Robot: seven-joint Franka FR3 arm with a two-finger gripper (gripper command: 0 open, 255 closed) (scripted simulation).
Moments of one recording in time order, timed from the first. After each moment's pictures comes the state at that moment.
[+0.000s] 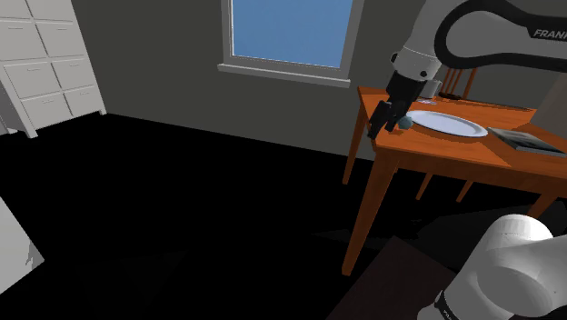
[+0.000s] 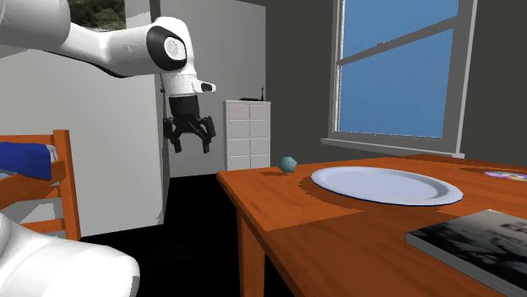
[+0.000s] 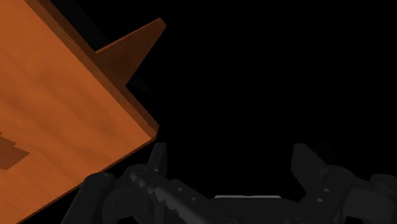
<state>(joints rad) -0.02 -0.76 -0.03 -2.29 -0.04 1.71 0.01</state>
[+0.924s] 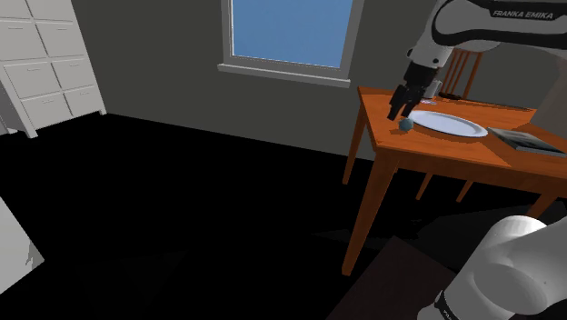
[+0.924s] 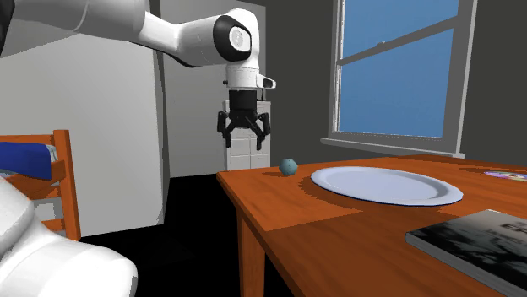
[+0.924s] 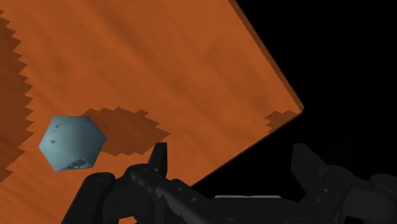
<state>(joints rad) -0.08 -0.54 -0.31 -2.05 -0.08 1.64 -0.25</state>
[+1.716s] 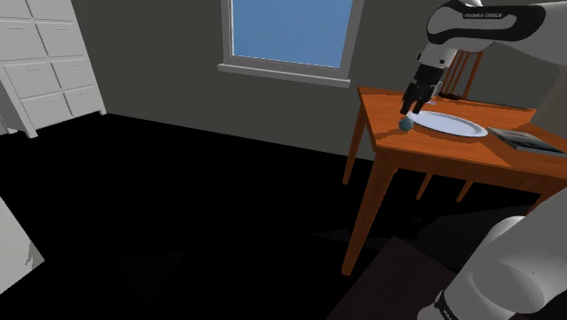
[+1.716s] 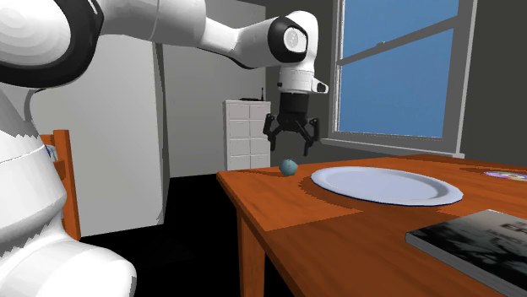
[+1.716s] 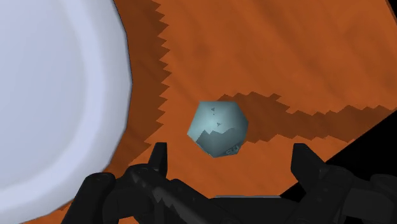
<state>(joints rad) -0.11 -0.25 -0.55 -1.78 -0.01 1.58 -0.50</state>
